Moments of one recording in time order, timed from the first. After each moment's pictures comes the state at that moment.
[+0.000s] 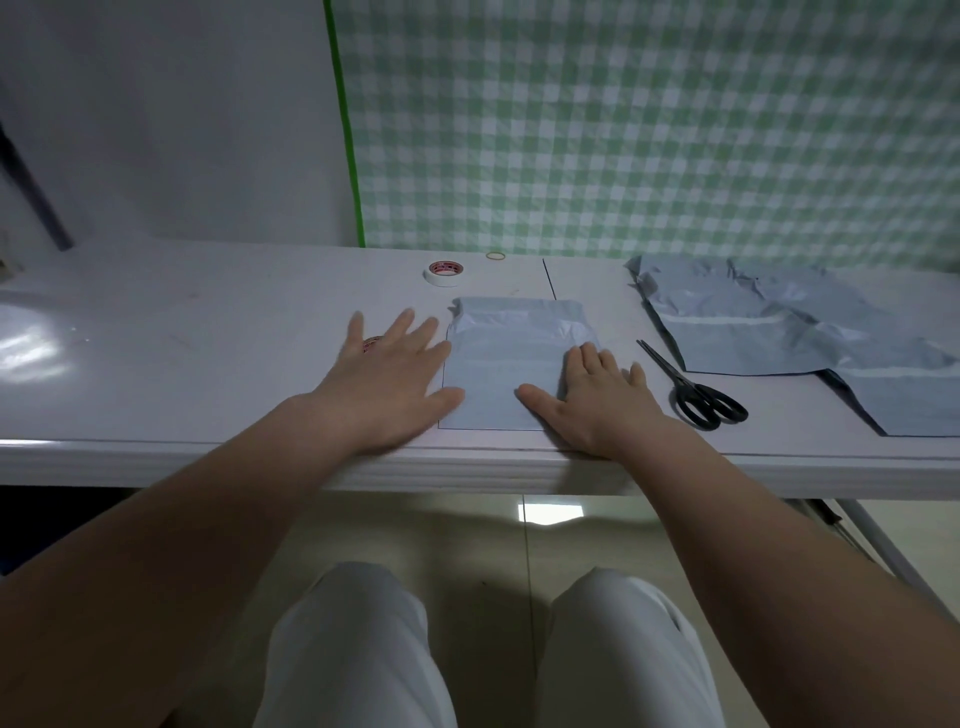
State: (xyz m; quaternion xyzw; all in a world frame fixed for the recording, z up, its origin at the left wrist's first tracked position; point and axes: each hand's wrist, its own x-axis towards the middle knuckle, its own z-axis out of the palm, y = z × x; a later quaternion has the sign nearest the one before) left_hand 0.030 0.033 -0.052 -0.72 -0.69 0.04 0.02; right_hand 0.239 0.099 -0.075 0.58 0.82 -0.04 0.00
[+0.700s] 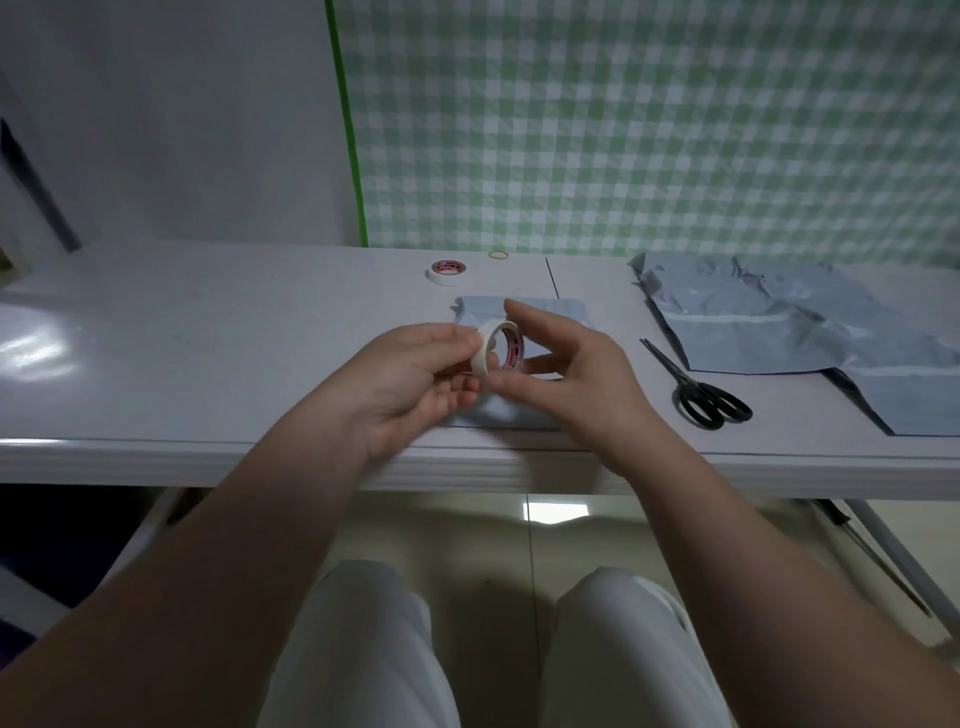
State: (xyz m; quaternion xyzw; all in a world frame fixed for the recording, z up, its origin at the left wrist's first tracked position) left_hand 0.069 0.012 -0.025 -0.36 -0.47 -0.55 -0.59; right_hand 0.226 0.053 -0.039 0.36 0.73 -0.43 -0.39
